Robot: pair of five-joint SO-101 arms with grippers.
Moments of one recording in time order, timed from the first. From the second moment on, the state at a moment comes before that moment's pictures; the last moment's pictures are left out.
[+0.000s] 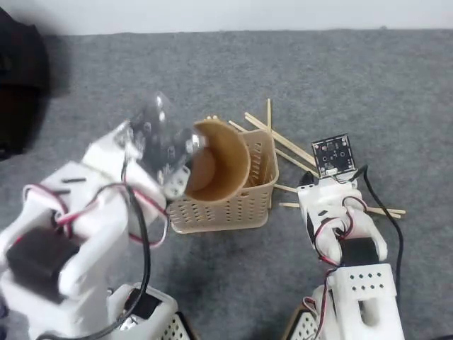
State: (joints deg) left arm 18.4 -39.6 -10.2 95.8 -18.8; right arm -8.4 -68.3 74.7 41.1 8.9
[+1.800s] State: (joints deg) left arm 8.2 -38.1 -4.5 92.0 -7.4; right arm -8.4 -68.3 74.7 41.1 8.9
